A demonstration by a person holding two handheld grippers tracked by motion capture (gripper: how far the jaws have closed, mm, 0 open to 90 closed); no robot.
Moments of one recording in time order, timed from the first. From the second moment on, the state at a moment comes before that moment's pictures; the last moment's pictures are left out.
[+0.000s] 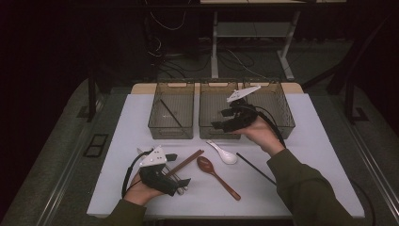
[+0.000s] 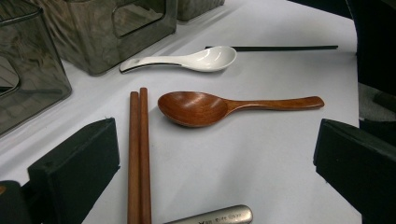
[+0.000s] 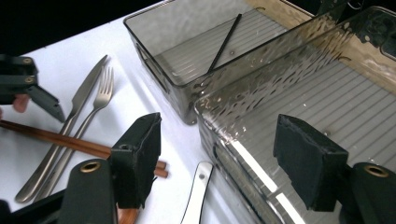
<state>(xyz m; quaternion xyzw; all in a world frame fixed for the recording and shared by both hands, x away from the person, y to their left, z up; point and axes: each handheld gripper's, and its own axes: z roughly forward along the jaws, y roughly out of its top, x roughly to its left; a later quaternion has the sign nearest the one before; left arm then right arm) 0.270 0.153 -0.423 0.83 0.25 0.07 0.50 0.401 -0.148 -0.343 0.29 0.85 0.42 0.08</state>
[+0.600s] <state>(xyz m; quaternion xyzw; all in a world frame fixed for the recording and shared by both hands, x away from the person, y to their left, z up) 0.270 0.151 -0.423 0.83 0.25 0.07 0.50 0.364 -0.206 -0.357 0.30 0.84 0.45 0.08</state>
